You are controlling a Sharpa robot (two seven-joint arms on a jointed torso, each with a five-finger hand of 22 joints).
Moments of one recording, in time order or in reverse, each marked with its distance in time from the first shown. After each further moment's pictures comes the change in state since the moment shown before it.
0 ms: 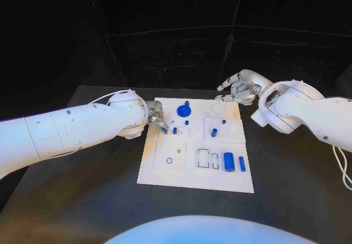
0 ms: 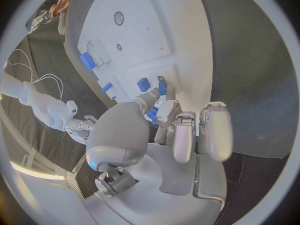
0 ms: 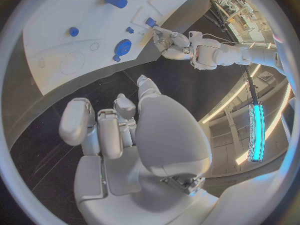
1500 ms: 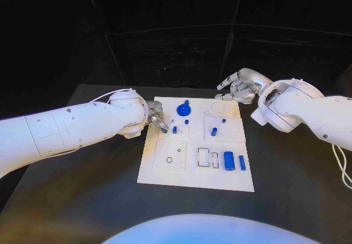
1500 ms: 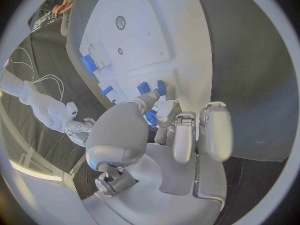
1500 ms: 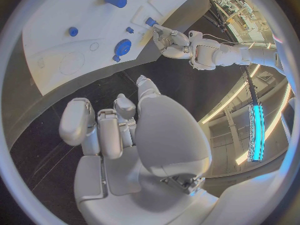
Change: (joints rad) left arm 0.000 0.007 0.000 -0.013 0.023 0.045 -0.002; left_hand -0.036 -0.001 0.035 0.004 0.000 -0.001 0.002 0.017 0.008 0.002 -0.002 0.000 -0.004 0.000 0.000 0.000 0.000 0.000 0.000 0.000 0.000 0.000; right arm 0.000 0.003 0.000 -0.002 0.000 0.003 0.003; right_hand 0.004 0.004 0.000 0.000 0.000 0.000 0.000 0.000 0.000 0.000 0.000 0.000 0.000 0.000 0.000 0.000 0.000 0.000 0.000 0.000 0.000 0.000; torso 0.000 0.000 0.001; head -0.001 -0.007
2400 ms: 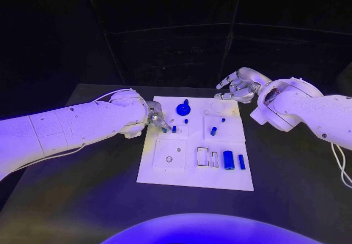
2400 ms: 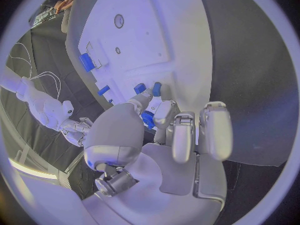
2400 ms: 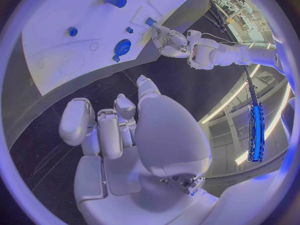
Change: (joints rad) left arm -0.002 0.020 -0.006 -0.033 0.031 0.002 -0.017; left_hand -0.147 -0.058 -0.153 0.066 0.001 0.036 -0.028 0.070 0.035 0.012 -0.009 0.016 0.013 0.000 -0.015 0.000 0.000 0.000 -0.001 -0.014 0.000 0.000; right arm 0.000 0.001 0.000 -0.001 0.000 0.000 0.002; right_hand 0.000 0.000 -0.003 0.003 0.000 0.000 0.000 0.000 0.000 0.000 0.000 0.000 0.000 0.000 0.000 0.000 0.000 0.000 0.000 0.000 0.000 0.000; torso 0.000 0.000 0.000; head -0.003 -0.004
